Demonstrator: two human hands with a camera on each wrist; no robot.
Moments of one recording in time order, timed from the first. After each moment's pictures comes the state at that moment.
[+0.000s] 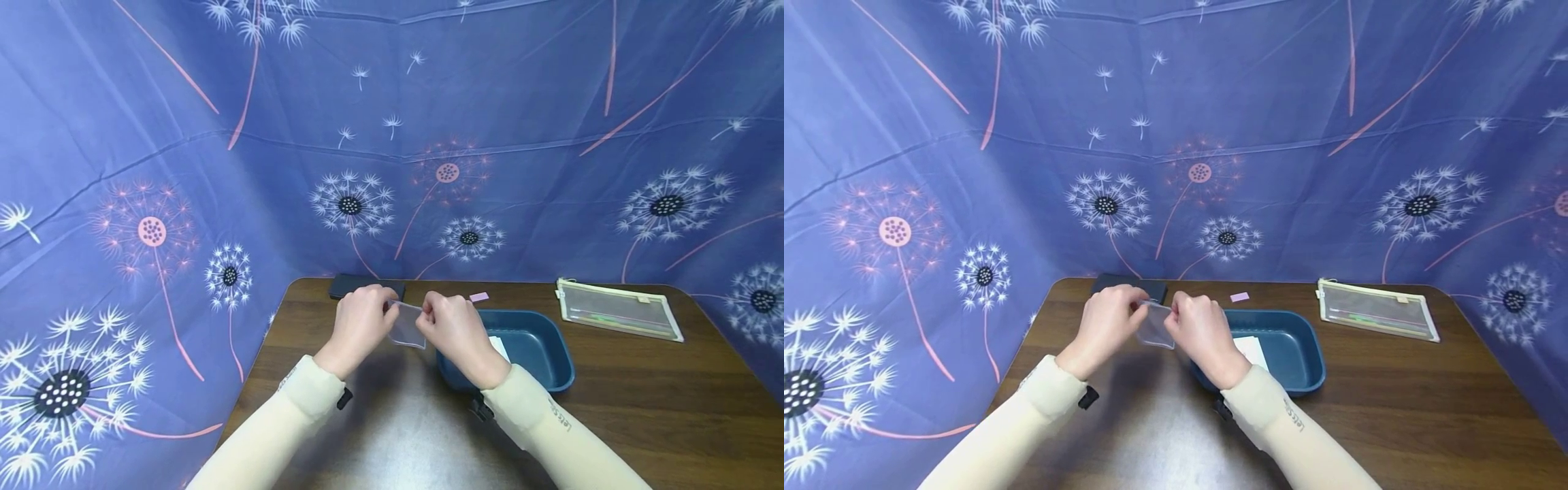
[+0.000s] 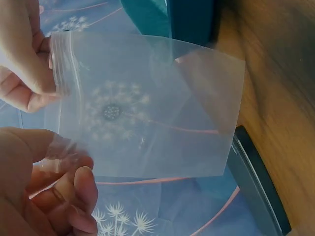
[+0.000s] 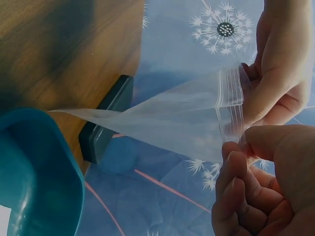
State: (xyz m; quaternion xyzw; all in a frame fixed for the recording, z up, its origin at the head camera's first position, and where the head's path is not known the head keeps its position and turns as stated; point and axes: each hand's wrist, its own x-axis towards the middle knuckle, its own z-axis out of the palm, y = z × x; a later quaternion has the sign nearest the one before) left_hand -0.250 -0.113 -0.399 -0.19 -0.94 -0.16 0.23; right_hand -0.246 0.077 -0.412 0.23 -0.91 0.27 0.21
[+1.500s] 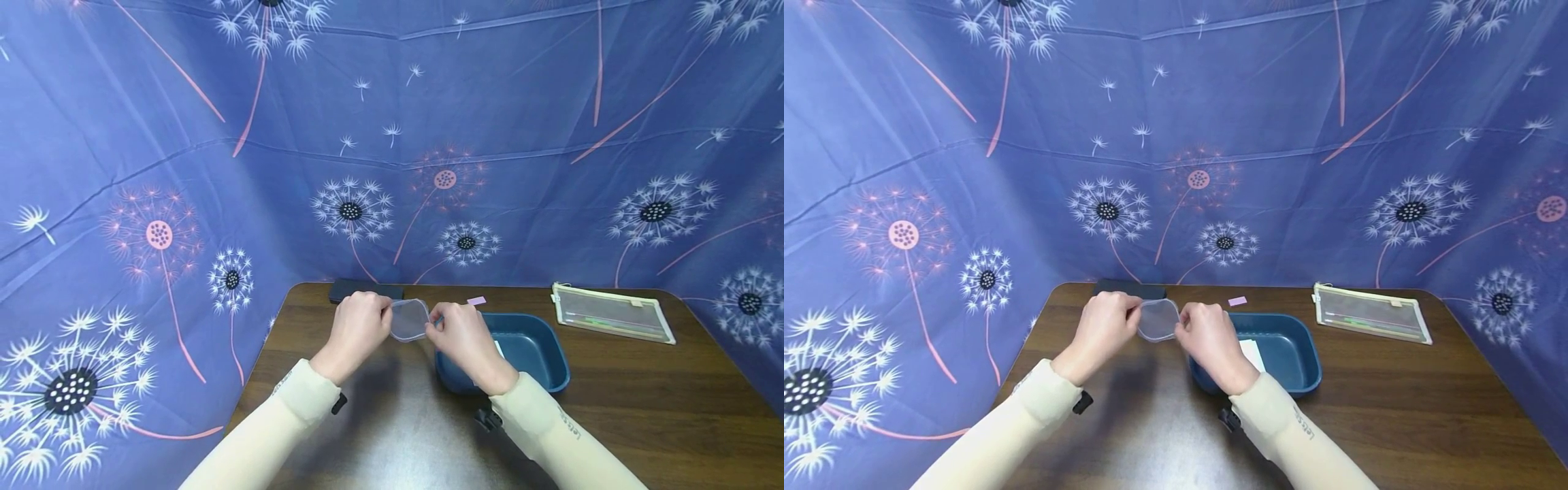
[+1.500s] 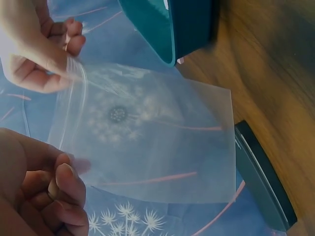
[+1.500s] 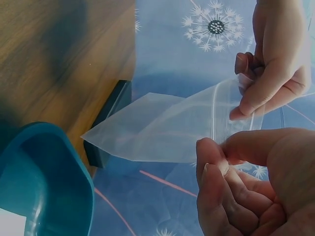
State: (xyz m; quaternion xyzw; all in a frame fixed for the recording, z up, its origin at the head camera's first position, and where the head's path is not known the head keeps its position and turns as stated) left_hand -0.241 -0.117 -0.391 -0.21 -0.93 -0.15 0.26; right_hand -0.235 0.089 -0.412 0.16 -0.93 0.32 0.11
